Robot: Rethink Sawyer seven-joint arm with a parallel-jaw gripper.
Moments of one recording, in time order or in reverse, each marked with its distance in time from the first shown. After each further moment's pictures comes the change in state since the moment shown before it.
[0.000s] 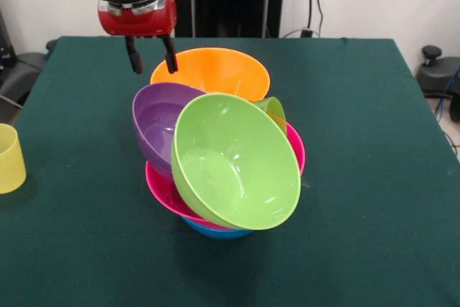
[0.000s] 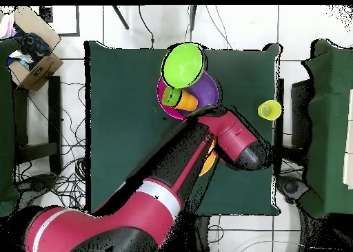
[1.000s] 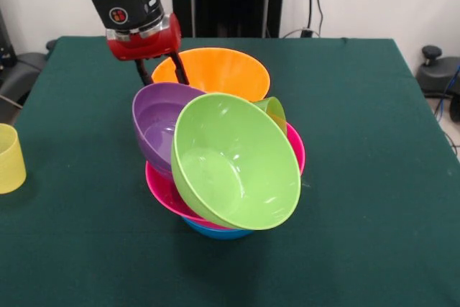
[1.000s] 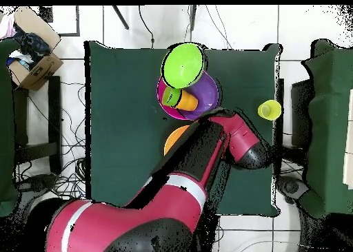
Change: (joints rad) arm -0.093 -0.028 0.142 0.014 -0.015 0.000 -0.151
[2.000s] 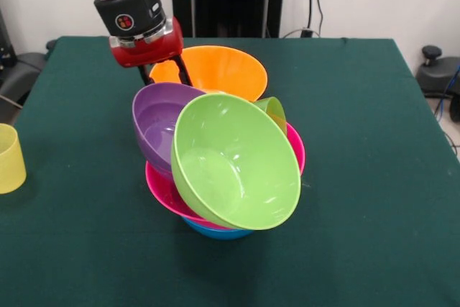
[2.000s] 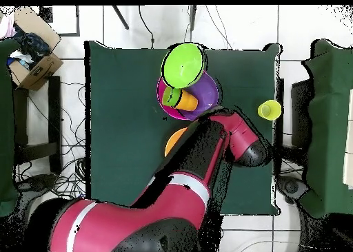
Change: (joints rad) arm -0.013 -0.014 0.042 0.001 -0.047 0.000 -0.061
